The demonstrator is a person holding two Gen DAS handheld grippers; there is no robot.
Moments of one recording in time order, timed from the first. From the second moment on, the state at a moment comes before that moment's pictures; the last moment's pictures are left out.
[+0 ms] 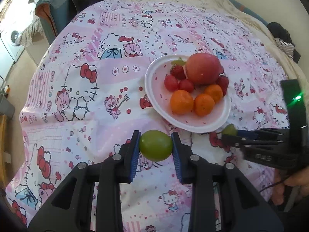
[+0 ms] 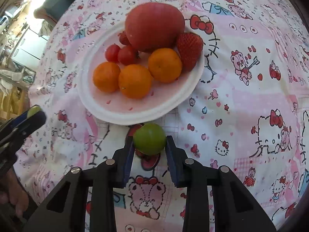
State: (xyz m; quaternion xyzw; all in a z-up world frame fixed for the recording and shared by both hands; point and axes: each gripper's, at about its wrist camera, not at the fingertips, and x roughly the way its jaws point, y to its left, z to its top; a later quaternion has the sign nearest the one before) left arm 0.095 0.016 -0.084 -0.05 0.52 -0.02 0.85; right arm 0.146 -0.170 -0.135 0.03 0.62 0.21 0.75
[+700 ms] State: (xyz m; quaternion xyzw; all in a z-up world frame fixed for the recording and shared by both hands) left arm 0.147 0.018 -0.058 -0.04 0.48 -0.05 0.87; right arm 0.192 -0.184 -0.073 0.10 0.53 0.25 0.80
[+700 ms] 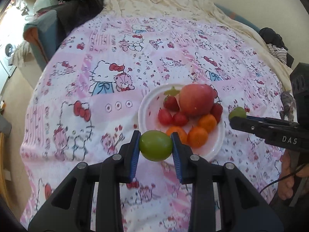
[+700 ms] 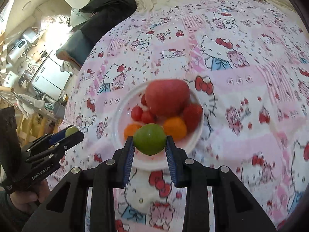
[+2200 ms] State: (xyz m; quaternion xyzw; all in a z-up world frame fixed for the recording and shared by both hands) left arm 0.136 0.038 -0.027 -0.07 0.43 0.01 0.90; right arm 0.159 -0.197 -0.034 0.05 0.45 0.19 0.87
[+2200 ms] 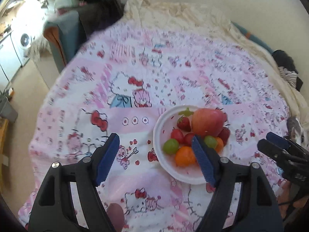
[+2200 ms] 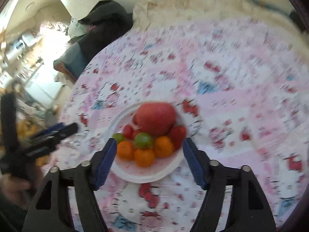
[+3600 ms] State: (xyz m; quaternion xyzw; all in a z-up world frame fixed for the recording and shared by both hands) left arm 0.010 0.016 -0.007 -0.05 0.34 0.03 0.94; right arm 0.047 -0.193 -0.011 0.02 0.36 0.16 0.92
